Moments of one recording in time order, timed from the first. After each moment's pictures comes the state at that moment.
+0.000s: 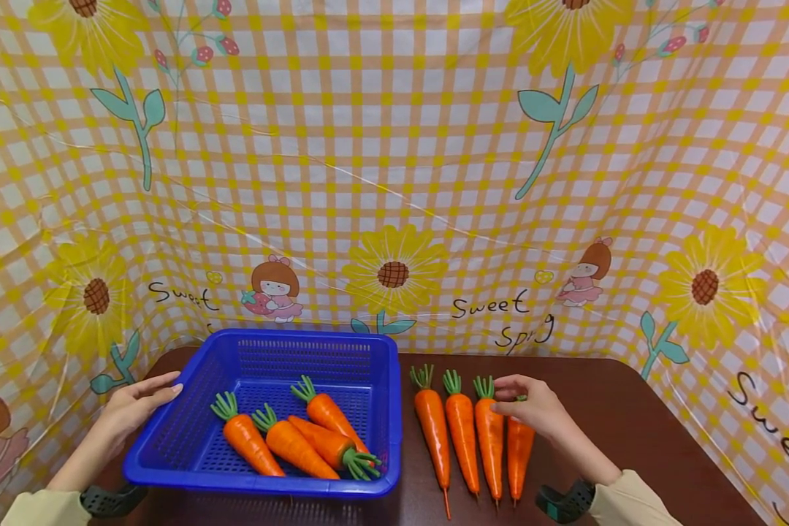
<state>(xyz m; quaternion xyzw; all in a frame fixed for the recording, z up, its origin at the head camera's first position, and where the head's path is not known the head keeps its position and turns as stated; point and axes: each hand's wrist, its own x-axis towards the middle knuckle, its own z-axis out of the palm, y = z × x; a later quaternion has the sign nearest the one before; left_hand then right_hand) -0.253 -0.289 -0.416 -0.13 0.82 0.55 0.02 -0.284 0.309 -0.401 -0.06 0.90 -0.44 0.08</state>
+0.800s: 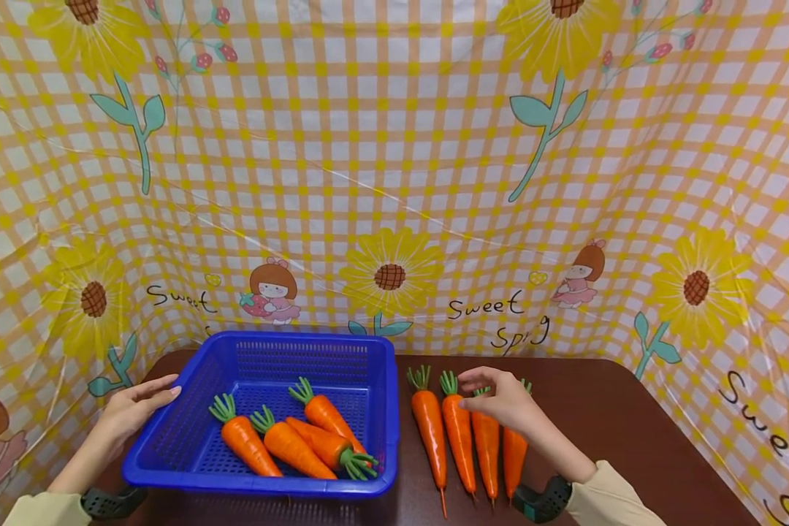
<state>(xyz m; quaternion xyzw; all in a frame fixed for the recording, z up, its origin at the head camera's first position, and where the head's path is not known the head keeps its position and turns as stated) -0.251 -0.286 -0.415 -0.13 0.83 0.55 0.01 -0.272 0.267 -0.377 -0.12 0.89 -0.44 0.07</state>
